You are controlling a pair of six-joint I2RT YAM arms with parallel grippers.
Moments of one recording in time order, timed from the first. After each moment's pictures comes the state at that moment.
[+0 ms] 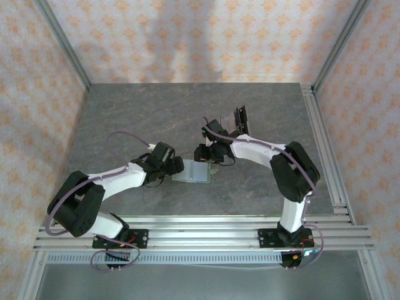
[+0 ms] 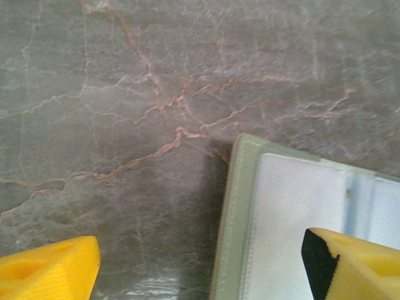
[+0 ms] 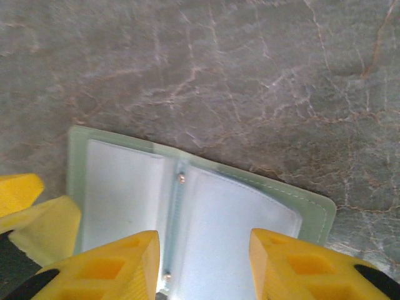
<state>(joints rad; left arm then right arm) -0.52 1.43 0.65 -0.23 -0.13 -0.79 0.69 1.84 1.23 -0.47 -0.26 0.65</state>
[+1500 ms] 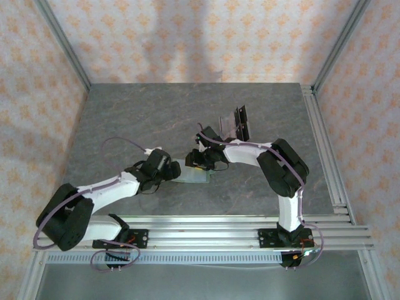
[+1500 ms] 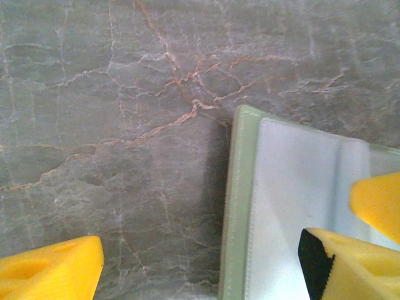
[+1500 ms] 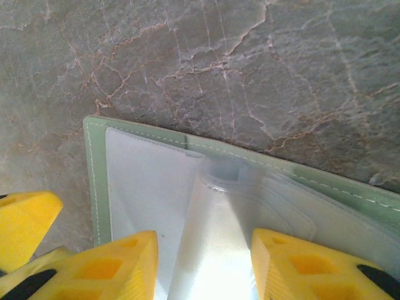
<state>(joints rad) -0.54 1.27 0.53 -0.20 -0.15 -0.78 0.73 1.94 1.19 -0.27 -0.42 0.80</state>
